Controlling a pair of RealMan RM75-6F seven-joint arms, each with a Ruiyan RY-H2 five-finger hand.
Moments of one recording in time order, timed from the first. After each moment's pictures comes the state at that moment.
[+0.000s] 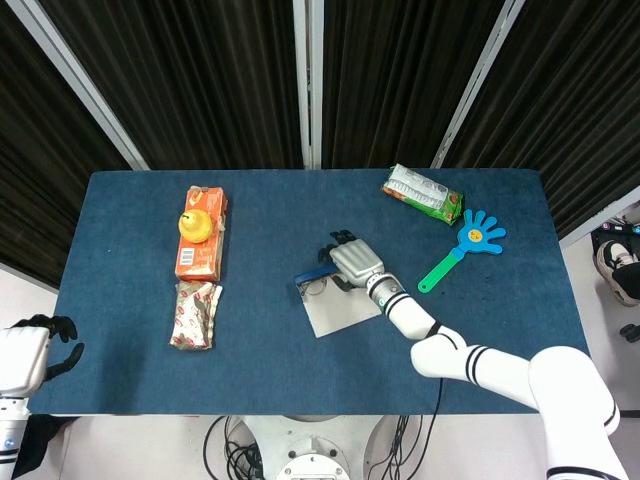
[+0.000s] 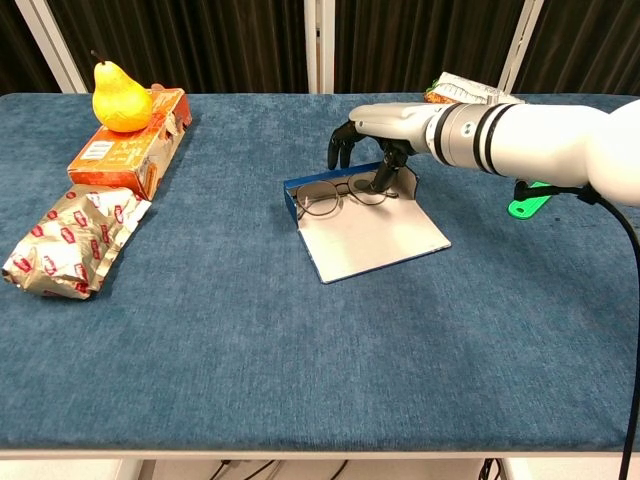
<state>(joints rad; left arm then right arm) -0.09 -1.12 -0.04 -1.60 1.48 1.48 0.06 1.05 -1.73 0.23 -1.08 -1.00 0.58 -0.17</state>
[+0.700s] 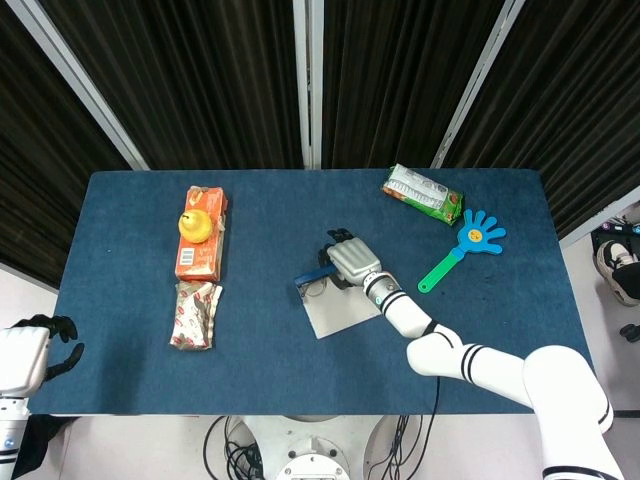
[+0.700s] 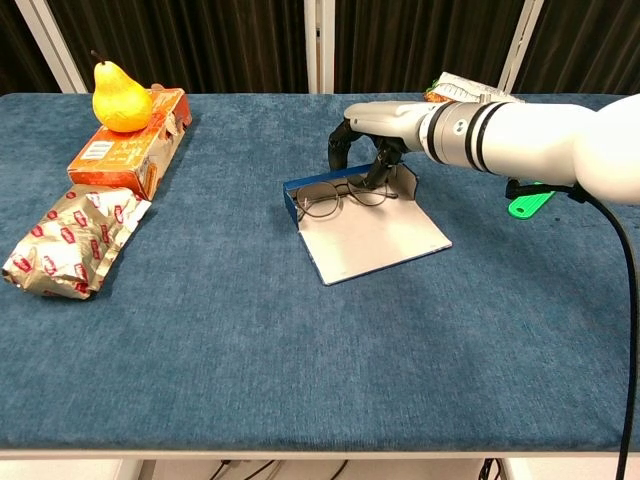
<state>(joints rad) -0.09 -1.12 -0.04 -1.60 1.48 1.48 0.06 1.07 -1.74 0.23 -1.06 -0.98 0.57 -0.16</state>
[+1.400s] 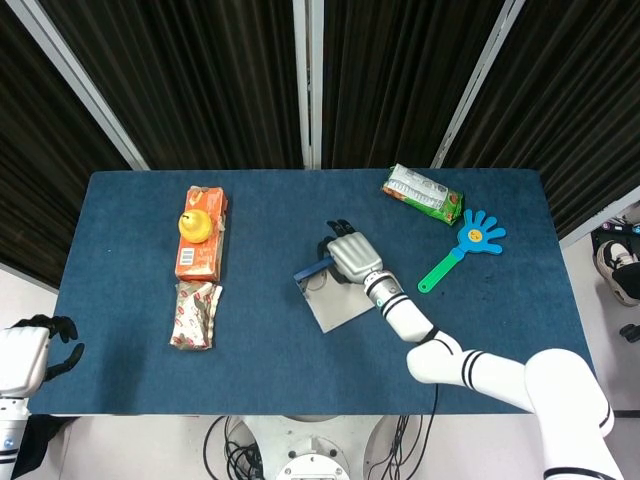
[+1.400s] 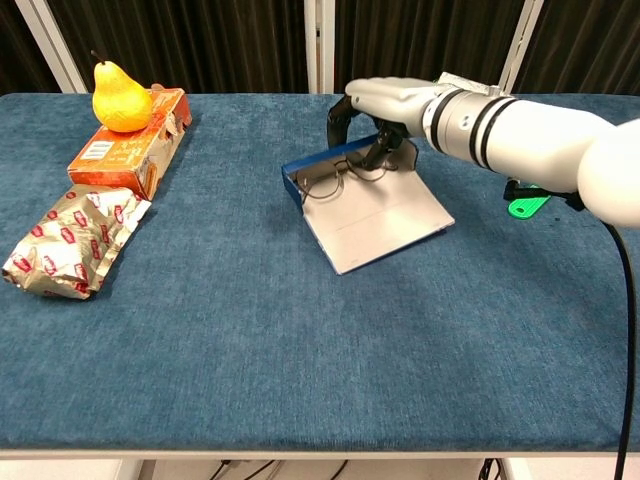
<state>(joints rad) -0.09 -1.12 -0.04 -1.61 1.49 1.48 0.05 1.02 -1.75 0.22 -1.10 -1.05 0.78 -0.20</state>
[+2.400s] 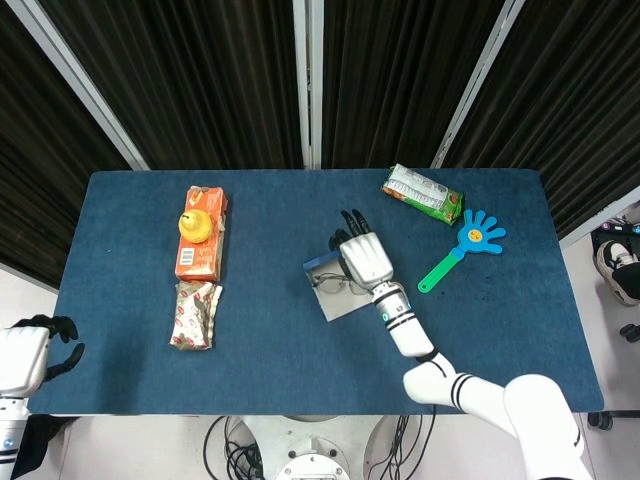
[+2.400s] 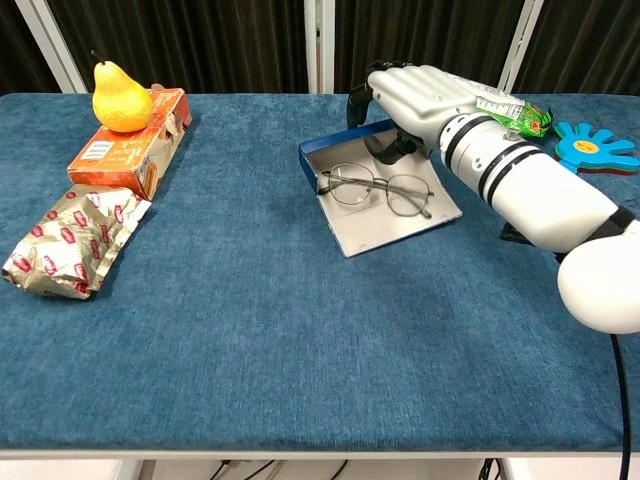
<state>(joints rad) -0.09 -1.12 -0.04 -1.61 1.49 1.47 0.05 0.91 -1.95 0.24 -0.86 -1.24 1.04 -0.21</state>
